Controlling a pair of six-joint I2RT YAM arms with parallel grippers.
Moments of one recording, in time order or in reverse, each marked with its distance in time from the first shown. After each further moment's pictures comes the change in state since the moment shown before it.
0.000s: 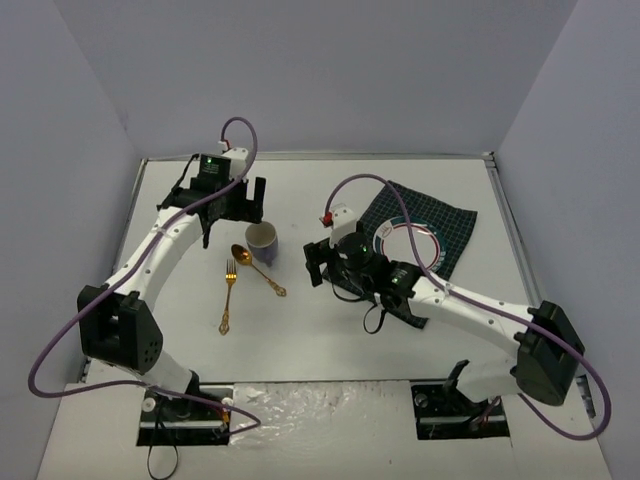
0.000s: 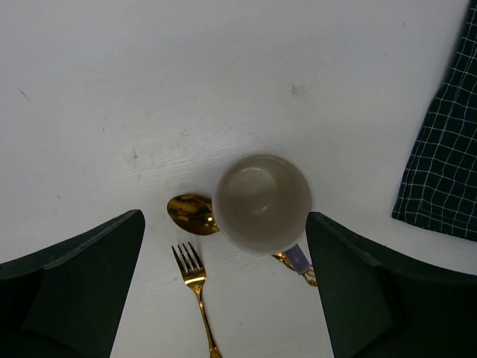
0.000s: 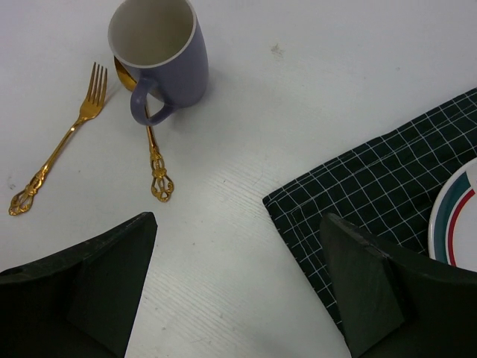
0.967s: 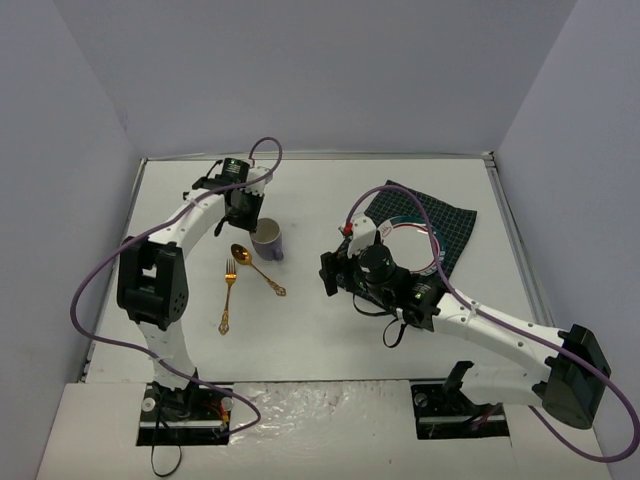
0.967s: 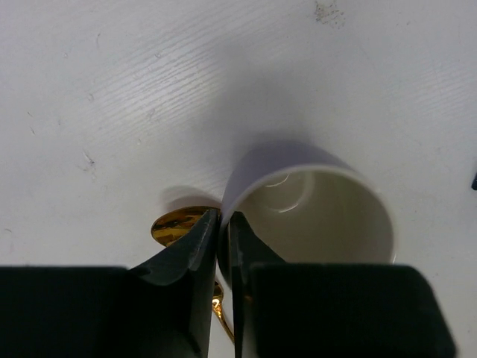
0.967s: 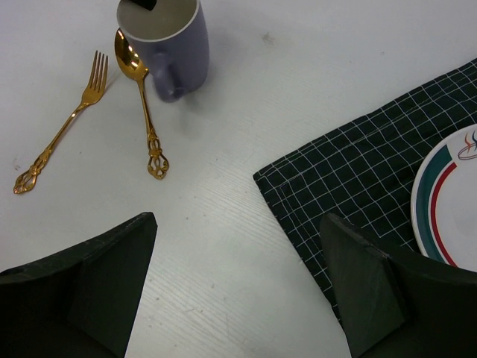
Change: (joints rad) left arm 0.006 0.346 0.143 -0.099 0.095 0.177; right arm 0.000 -0.195 -0.140 -0.012 0.000 0.005
